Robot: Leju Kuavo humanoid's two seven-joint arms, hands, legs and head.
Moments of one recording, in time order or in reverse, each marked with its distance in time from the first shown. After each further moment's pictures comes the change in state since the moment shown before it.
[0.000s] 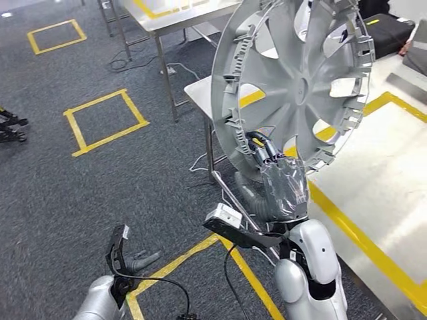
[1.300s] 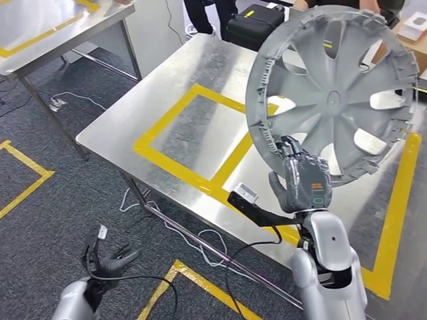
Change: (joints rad) left arm 0.062 0.157 0.052 -0.045 0.068 -0.211 -0.090; right arm -0.056 -0.068 -0.108 0.074 0.223 0.098 0.187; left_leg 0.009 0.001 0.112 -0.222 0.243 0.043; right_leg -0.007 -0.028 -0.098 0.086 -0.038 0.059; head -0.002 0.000
